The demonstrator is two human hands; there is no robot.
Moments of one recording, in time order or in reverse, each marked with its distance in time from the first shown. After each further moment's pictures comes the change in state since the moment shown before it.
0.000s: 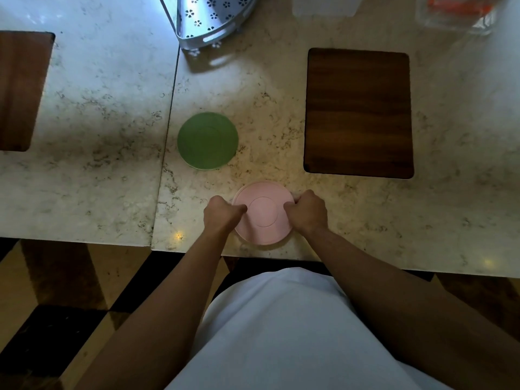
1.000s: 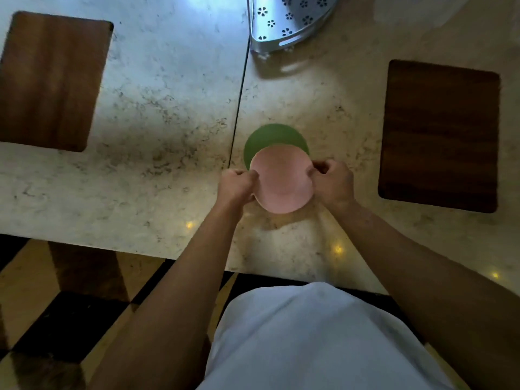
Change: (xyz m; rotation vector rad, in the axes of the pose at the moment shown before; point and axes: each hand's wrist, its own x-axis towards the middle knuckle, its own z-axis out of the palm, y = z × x) left_hand 0.099 0.008 -0.126 -0.620 -0.092 -0.006; right_hand 0.041 -0.156 0.044 0.206 0.110 -0.183
